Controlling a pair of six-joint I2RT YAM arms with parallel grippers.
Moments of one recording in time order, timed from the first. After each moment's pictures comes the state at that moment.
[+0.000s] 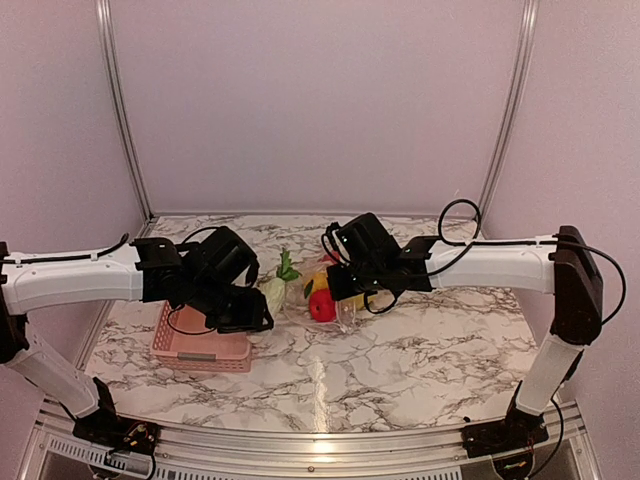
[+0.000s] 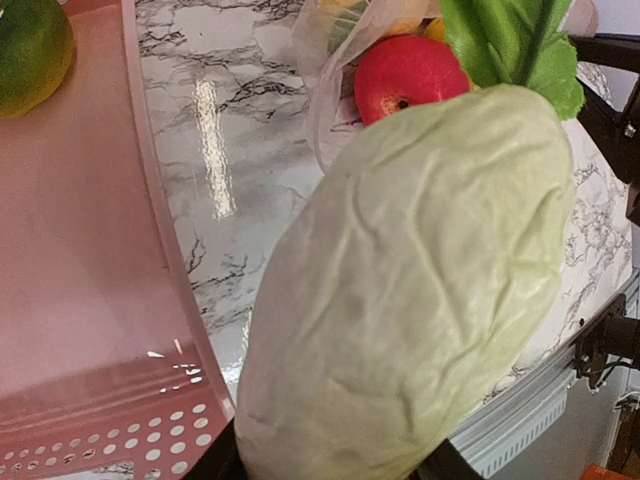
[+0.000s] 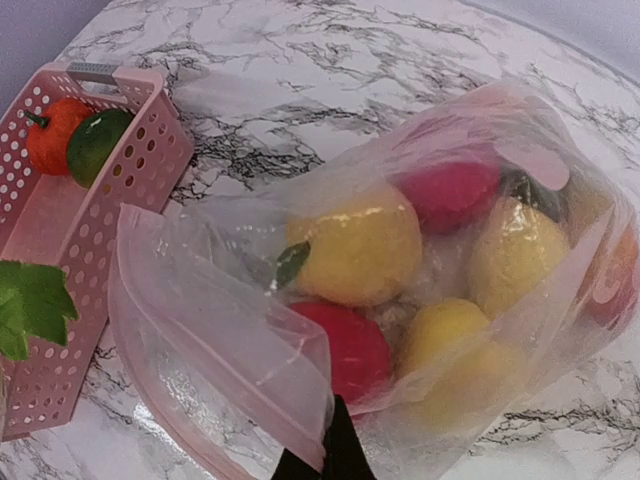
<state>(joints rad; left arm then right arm) -0.97 1.46 1.10 -0.65 0.01 -0.83 0.90 1.75 1.27 -0.30 0.21 0.39</state>
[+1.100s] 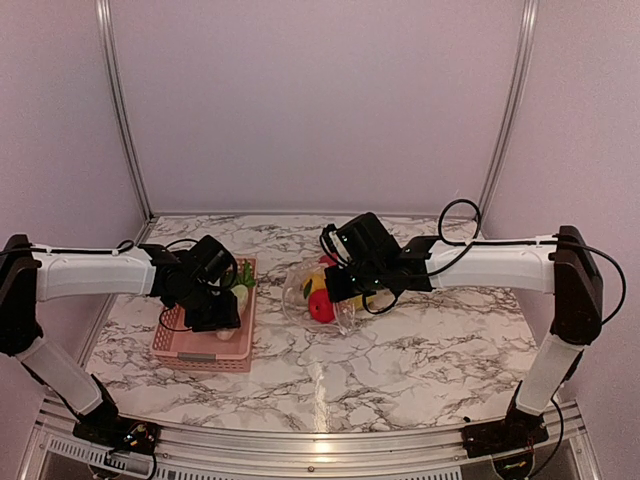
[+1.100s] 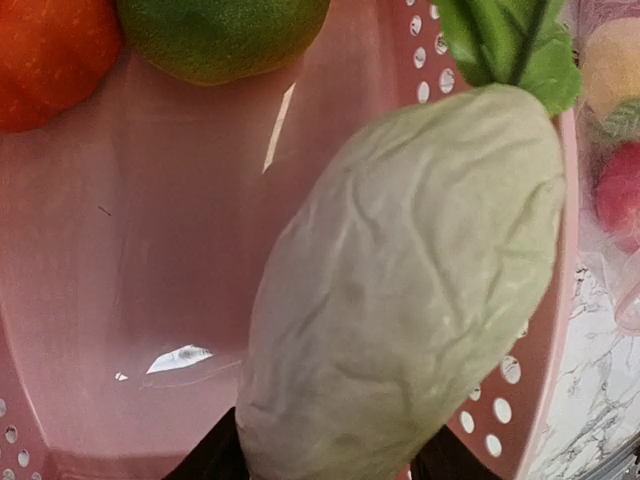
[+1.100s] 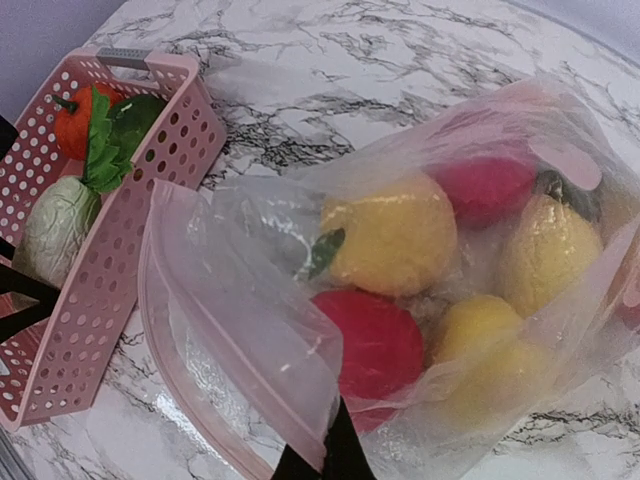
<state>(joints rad) -0.72 1.53 0.96 -0.60 -0.03 -0.75 0.90 1.75 1.27 -0.29 0.14 0.39</state>
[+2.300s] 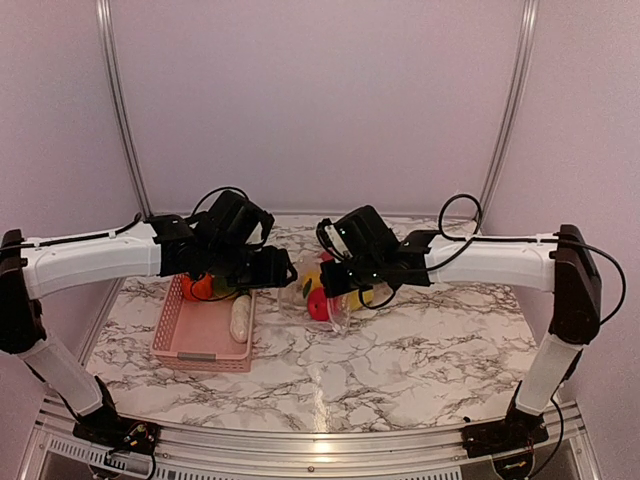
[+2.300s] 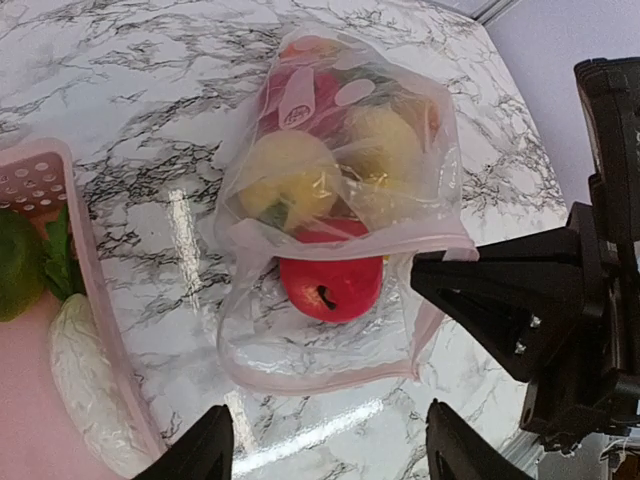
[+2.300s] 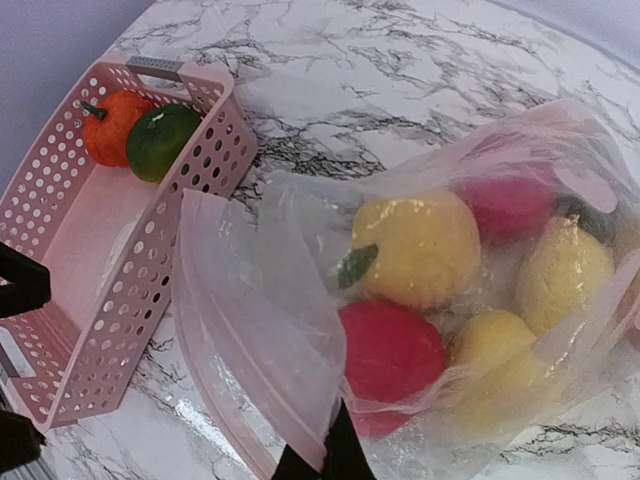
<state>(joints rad) -0.86 1.55 1.25 -0.48 -0.04 -0.69 0.90 1.76 1.31 -0.31 0.09 0.38</state>
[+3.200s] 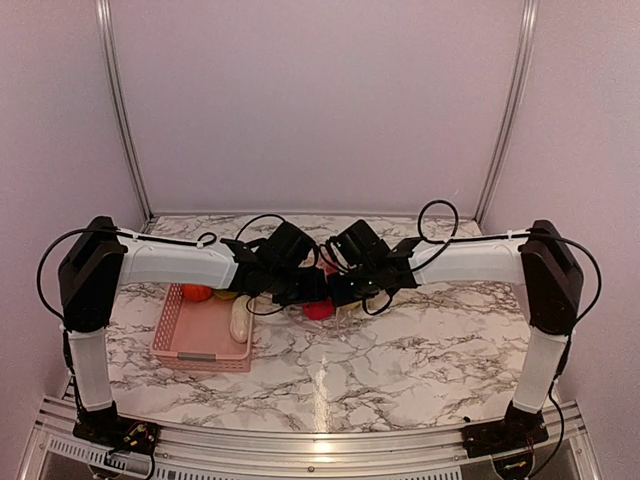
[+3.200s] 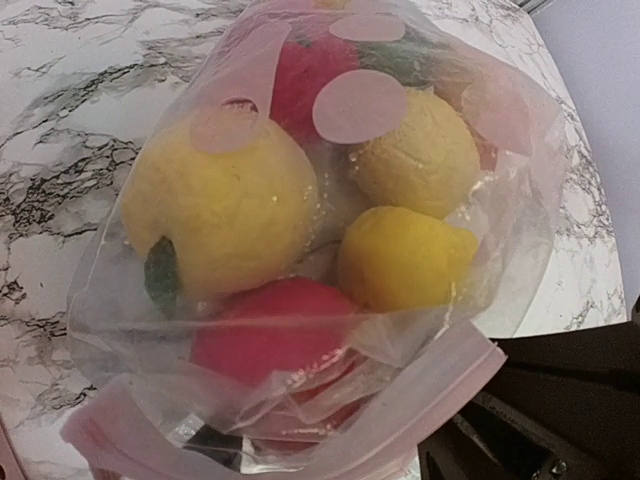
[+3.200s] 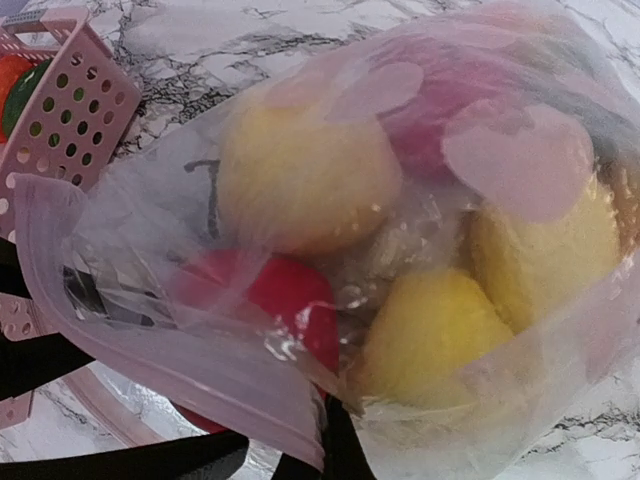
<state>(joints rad) -0.91 1.97 1.40 -0.24 -0.07 -0.76 0.84 1.87 1.31 -0.34 0.13 0.39</state>
